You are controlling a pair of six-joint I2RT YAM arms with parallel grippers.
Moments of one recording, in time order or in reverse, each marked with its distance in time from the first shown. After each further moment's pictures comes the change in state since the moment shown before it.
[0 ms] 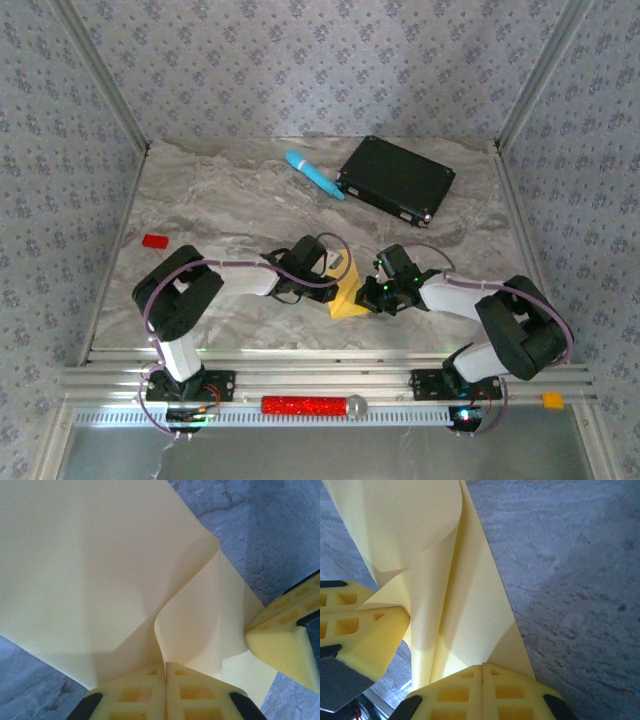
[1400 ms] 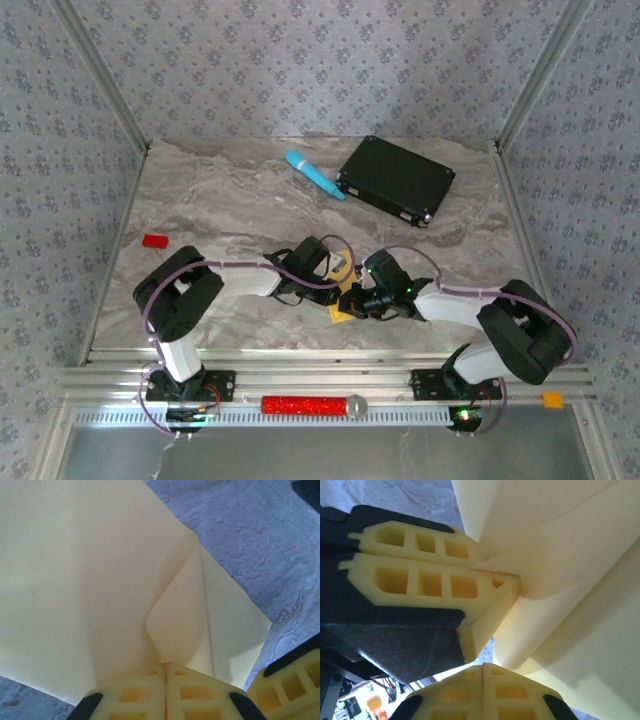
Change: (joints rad) left arm -0.021 0.000 0.018 -0.040 0.033 0.008; right arm 0.143 -0.027 -0.035 0.190 -0.073 0.060
